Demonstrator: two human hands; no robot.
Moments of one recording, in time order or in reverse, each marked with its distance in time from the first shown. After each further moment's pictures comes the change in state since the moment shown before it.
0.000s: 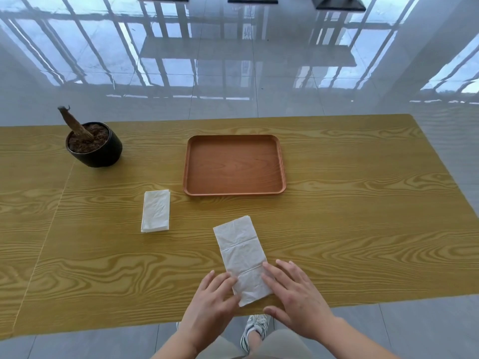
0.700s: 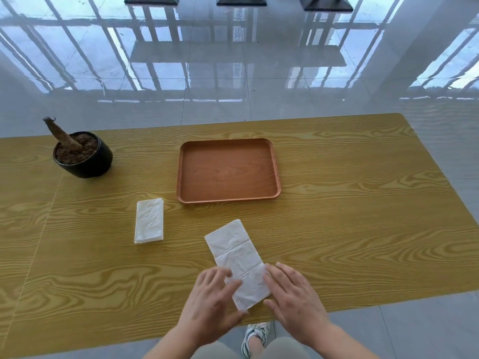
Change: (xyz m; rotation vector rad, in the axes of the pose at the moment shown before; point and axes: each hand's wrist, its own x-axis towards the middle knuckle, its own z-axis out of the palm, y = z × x) left_hand 0.024 -0.012 -0.009 -0.183 -0.099 -0.094; right_hand 0.005 -0.007 -0.003 0.024 0.040 0.131
